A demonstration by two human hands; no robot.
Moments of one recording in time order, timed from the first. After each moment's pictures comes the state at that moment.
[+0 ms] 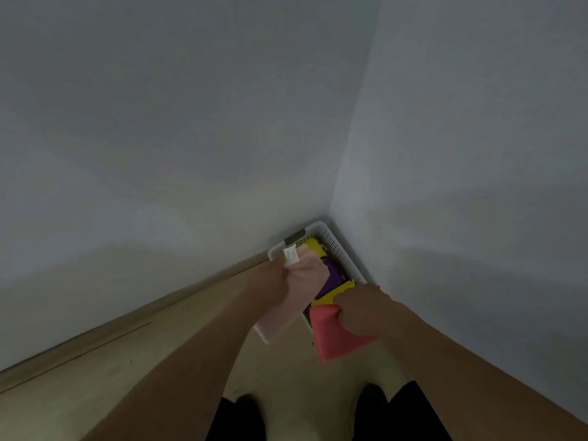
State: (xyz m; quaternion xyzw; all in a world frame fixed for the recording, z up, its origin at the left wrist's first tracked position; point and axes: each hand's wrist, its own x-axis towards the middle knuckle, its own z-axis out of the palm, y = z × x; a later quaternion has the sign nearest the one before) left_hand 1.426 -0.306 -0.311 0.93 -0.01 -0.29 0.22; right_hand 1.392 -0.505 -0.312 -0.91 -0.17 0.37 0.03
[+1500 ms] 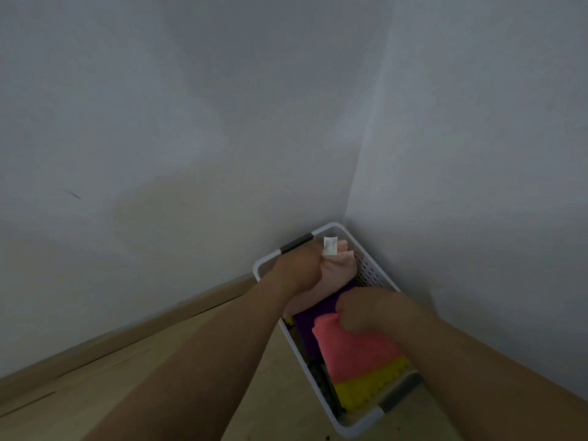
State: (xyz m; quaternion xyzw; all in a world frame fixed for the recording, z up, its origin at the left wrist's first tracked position) left_hand 1.562 -0.353 -0.613 0.96 -0.15 -0.15 0.17; right_hand 1.495 -0.492 -0.573 -0.89 -0.13 0.43 0.00
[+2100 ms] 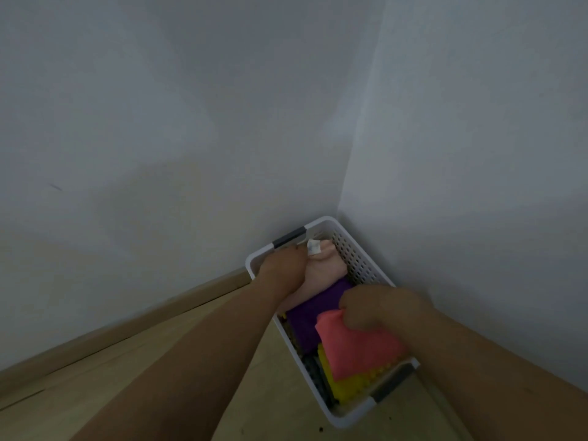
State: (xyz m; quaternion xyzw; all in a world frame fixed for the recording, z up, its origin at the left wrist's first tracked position) left_hand 1.558 -0.345 -0.636 0.98 -0.17 -0.13 0.04; right_hand 1.492 -0.505 -0.577 -0.89 -0.13 0.44 -0.02
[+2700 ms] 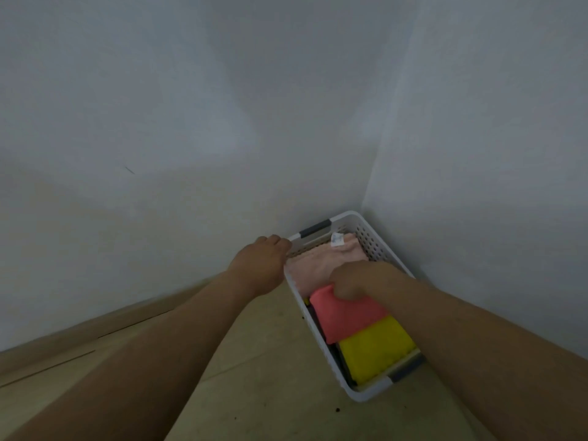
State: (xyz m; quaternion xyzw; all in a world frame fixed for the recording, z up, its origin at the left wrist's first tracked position) left_hand 1.501 -0.257 -0.581 0.98 -0.19 -0.07 0.06; right_hand 1.509 -0.458 -0.577 -0.91 -0.16 0.39 -0.03
